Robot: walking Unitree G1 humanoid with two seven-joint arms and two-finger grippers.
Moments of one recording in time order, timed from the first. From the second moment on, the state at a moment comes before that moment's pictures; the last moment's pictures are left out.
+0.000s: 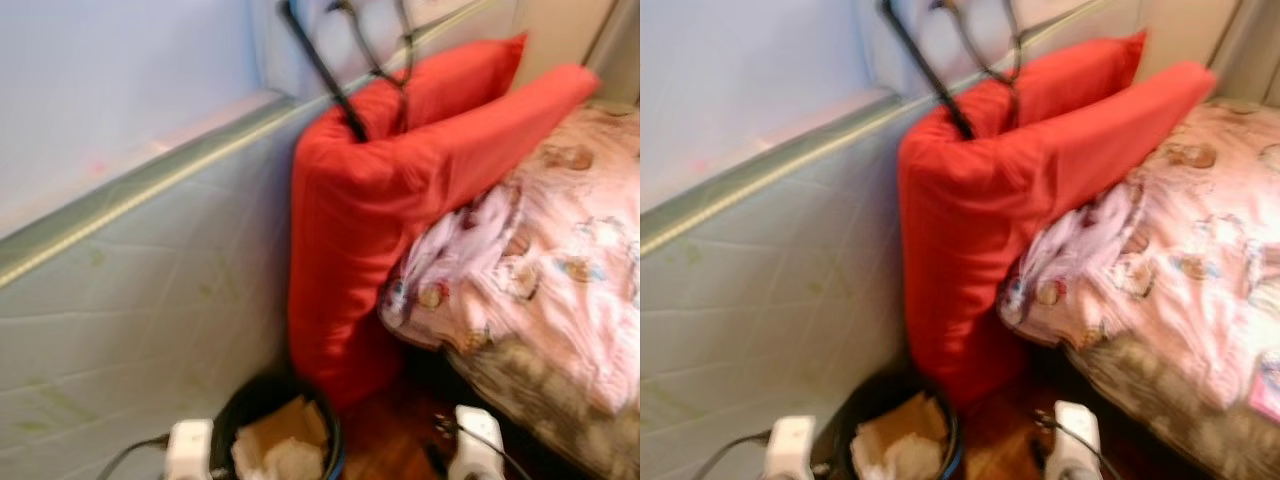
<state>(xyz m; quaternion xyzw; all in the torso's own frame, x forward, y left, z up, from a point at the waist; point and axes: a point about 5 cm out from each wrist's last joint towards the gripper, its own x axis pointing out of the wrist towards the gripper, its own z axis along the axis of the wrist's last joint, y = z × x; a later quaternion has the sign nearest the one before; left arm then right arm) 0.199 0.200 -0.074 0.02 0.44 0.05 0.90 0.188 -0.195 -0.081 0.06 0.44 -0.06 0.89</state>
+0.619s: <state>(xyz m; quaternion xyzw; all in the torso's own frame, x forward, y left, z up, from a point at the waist) 0.188 0.208 -0.078 0.03 0.45 0.05 0.89 0.199 -0.187 -0.076 0.07 0.43 -0.05 0.90</state>
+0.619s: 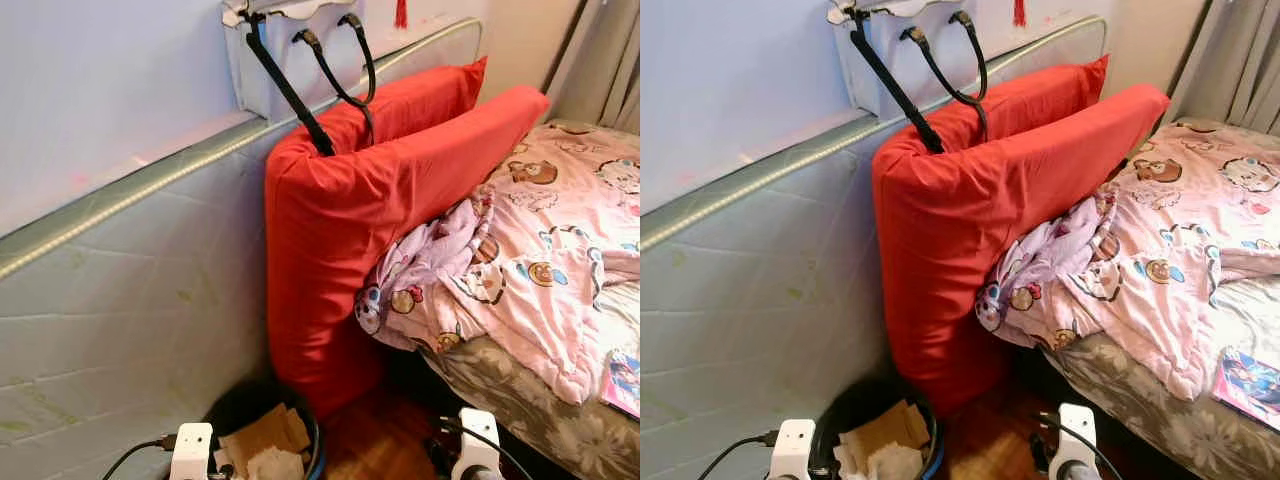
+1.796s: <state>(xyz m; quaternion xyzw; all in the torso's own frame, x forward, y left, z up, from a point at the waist) 0.194 0.205 -0.076 0.03 0.44 0.05 0.89 0.199 -0.194 -0.075 0.06 0.43 -0.06 0.90</state>
